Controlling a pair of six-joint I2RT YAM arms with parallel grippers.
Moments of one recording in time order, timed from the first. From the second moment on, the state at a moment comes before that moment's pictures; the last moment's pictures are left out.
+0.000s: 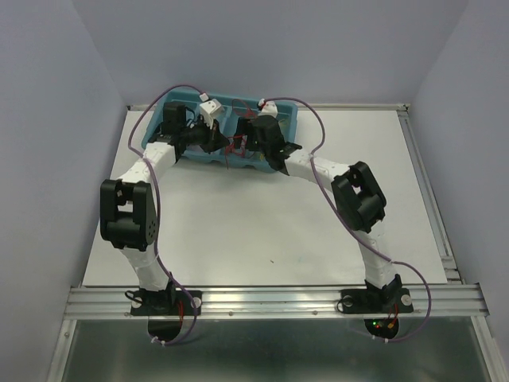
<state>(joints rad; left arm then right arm) -0.14 1.77 1.34 -0.14 0.82 0.28 0.67 2.19 1.72 0.13 0.26 0.48</state>
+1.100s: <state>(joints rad) -0.18 1.77 1.32 -0.16 0.80 0.31 0.65 2.20 1.81 0.10 0.28 0.62</state>
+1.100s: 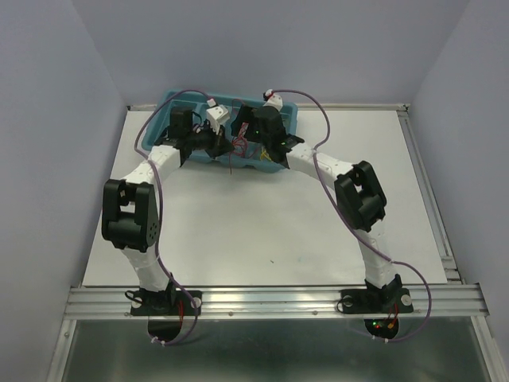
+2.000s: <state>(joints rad) -0.18 1.78 1.22 0.03 0.73 0.27 0.64 2.23 1.88 0.08 0.03 0.96</state>
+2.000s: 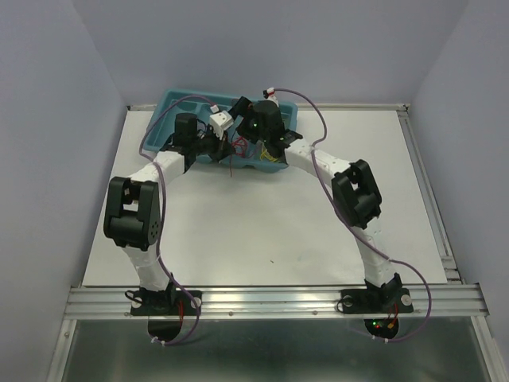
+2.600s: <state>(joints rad) -0.19 1.81 1.22 0.04 0.71 0.25 0.61 2.32 2.01 0.13 -0.04 1.02</state>
